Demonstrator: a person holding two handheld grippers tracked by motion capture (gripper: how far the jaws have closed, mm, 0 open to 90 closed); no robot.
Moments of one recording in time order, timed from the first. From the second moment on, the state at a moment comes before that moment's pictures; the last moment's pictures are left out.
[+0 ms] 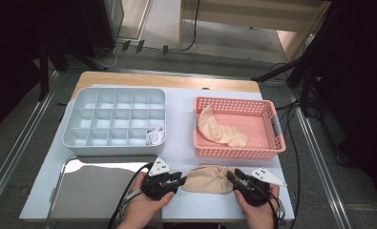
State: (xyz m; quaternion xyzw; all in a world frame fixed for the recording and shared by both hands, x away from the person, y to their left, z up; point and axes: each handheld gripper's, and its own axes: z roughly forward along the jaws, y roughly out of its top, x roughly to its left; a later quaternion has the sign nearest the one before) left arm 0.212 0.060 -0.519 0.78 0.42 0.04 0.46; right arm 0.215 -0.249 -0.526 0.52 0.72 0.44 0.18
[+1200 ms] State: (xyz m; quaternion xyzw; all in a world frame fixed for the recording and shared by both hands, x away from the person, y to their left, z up) left arm 0.224 0.037 -0.526 0.78 0.42 0.02 0.46; right arm 0.211 -0.277 -0.528 0.58 0.65 0.46 0.18
